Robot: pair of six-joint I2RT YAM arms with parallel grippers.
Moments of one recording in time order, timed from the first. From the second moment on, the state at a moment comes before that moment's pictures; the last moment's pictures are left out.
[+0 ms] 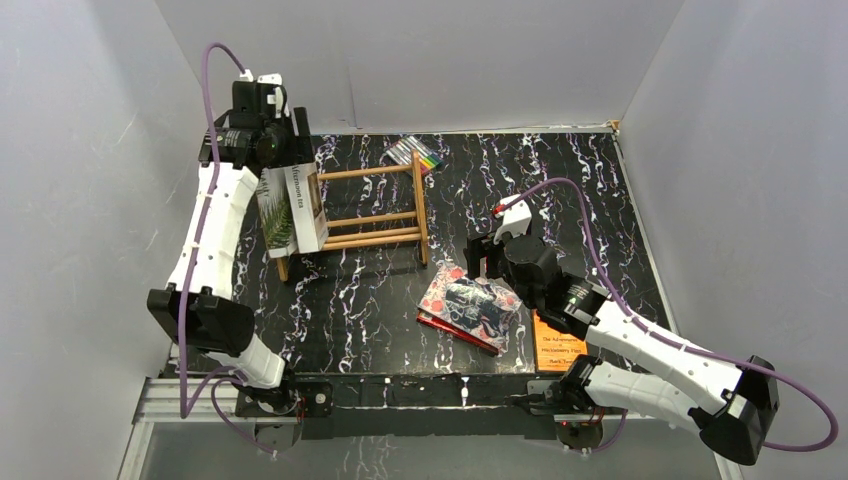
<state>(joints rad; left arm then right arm) -0.12 1.59 1.83 -0.97 -0.14 -0.17 0.92 0.90 0.72 -0.20 0.45 0.24</state>
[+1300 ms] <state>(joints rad) -0.32 1.53 1.37 -0.71 -0.24 -0.52 0.92 0.90 0.72 -0.20 0.45 0.27</state>
